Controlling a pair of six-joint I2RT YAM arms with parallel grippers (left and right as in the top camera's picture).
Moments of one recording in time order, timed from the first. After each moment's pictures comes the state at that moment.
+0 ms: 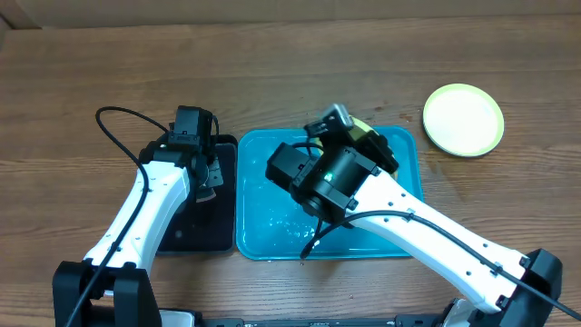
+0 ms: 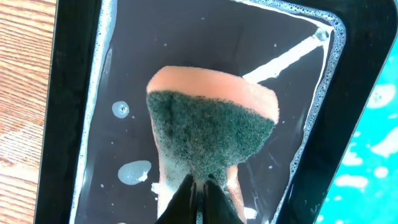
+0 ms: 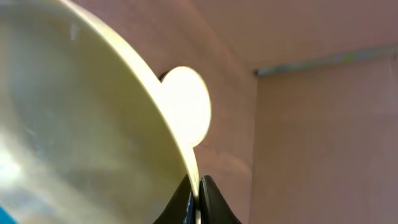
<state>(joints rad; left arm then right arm) -0.12 1.54 1.02 -0.81 -0.20 -0.37 0.93 1.69 1.63 -1.56 1.03 0.47</state>
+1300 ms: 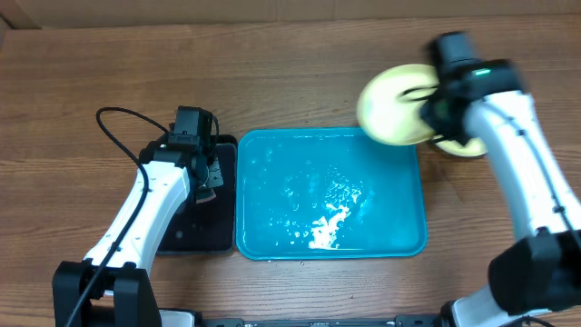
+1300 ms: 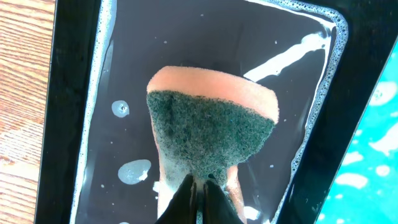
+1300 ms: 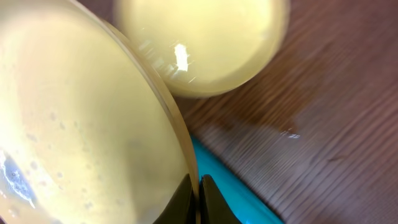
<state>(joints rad) -0.12 1.54 1.02 -0.82 -0.20 -0.37 0.05 1.74 1.63 -1.25 0.20 0.88</state>
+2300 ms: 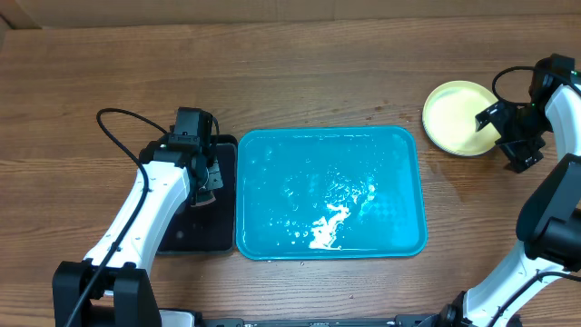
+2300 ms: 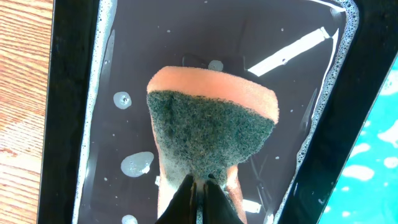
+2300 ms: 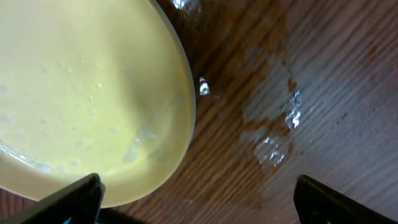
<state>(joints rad) -0.12 1.54 1.02 -0.84 -0.20 -0.37 -0.37 2.03 1.63 -1.17 -0.08 0.66</state>
